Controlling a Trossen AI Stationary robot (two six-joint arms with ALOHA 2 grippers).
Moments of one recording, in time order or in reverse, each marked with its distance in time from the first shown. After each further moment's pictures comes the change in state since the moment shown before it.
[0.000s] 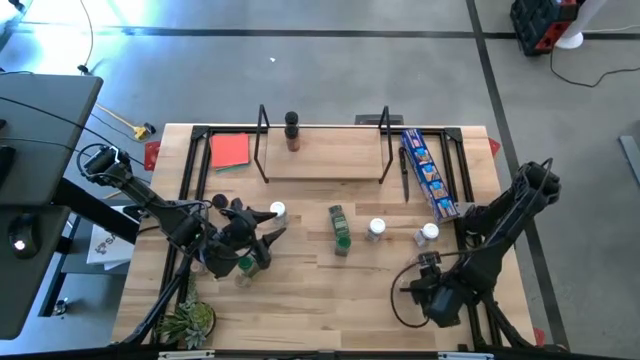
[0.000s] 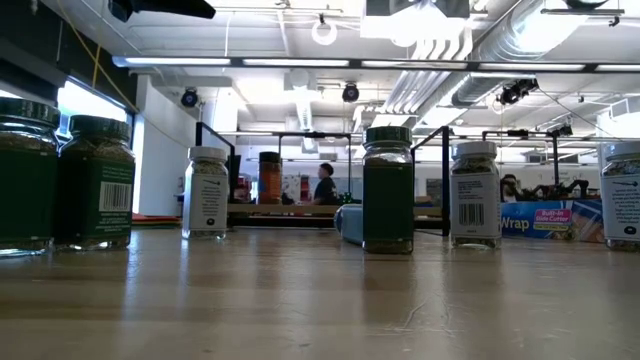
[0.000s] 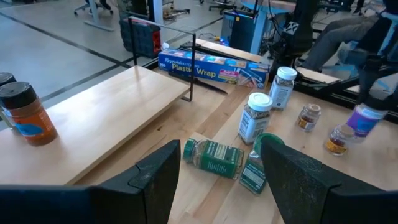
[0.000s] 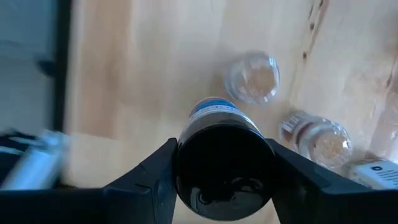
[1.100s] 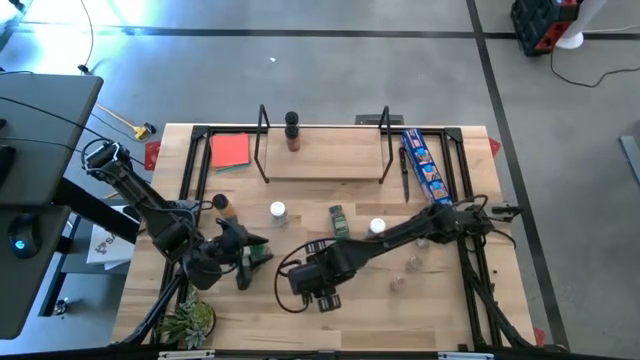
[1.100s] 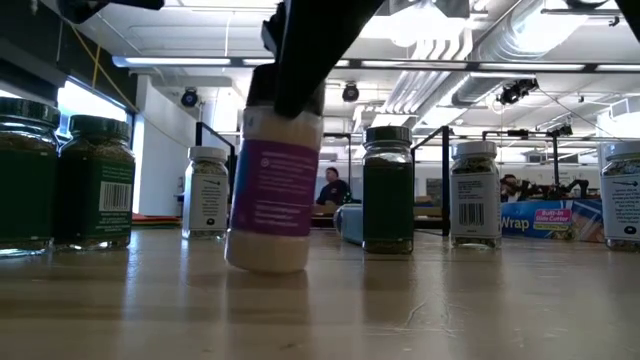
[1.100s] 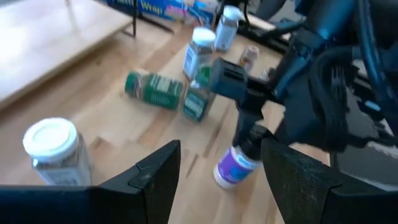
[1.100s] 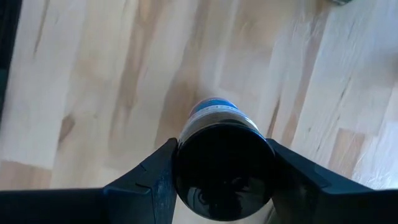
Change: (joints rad) left arm -0.134 -0.046 0.000 -0.167 0.226 -0.256; right arm -0.502 0.861 1.058 -0.093 0.013 -0.623
